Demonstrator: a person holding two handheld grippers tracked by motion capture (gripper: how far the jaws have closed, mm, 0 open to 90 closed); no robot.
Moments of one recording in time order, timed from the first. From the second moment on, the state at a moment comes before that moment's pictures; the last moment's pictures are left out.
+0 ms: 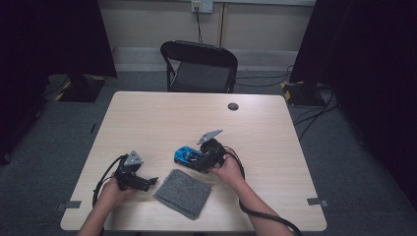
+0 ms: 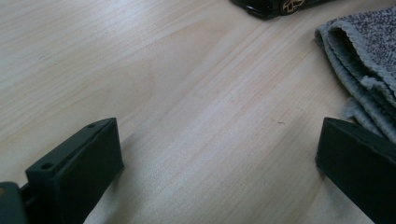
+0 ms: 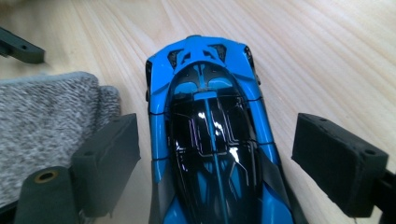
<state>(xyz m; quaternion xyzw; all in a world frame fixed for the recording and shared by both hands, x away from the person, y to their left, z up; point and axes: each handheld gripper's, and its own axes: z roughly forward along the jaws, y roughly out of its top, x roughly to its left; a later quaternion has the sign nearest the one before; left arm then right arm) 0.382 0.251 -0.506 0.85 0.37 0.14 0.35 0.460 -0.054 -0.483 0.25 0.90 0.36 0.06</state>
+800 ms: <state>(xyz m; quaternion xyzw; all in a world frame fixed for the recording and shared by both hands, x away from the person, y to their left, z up) 0.382 0.251 -0.506 0.85 0.37 0.14 0.35 0.458 -0.049 -0.500 0.23 0.90 0.35 0.08</state>
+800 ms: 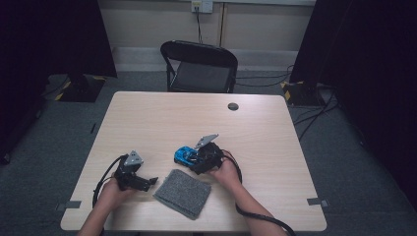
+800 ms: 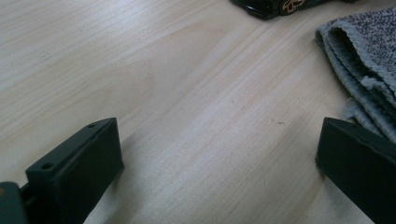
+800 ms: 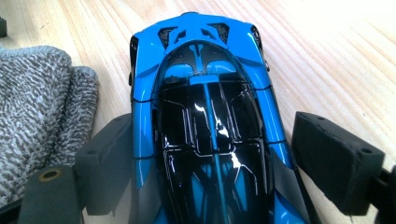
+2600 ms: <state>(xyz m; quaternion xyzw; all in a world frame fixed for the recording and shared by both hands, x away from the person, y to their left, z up) 0.382 0.251 -0.506 0.85 0.37 0.14 0.35 0.490 -0.113 -0.473 0.33 0.87 0.35 0.10</state>
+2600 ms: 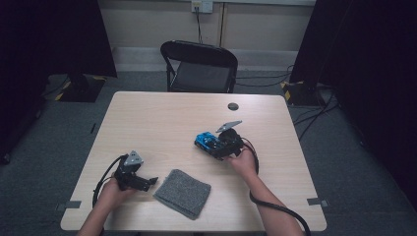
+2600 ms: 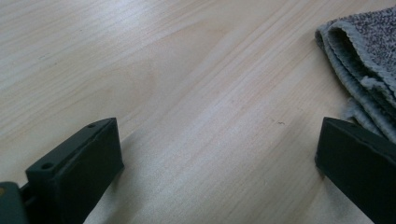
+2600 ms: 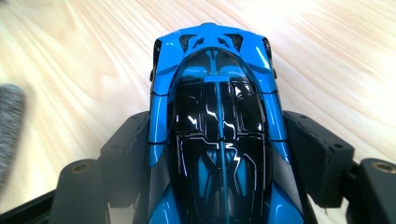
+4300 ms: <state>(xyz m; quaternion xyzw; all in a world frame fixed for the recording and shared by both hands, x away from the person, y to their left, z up) 0.382 0.250 -0.506 0.85 0.37 0.14 0.35 0.454 -0.167 -0.505 0.33 0.86 0.37 0.14</state>
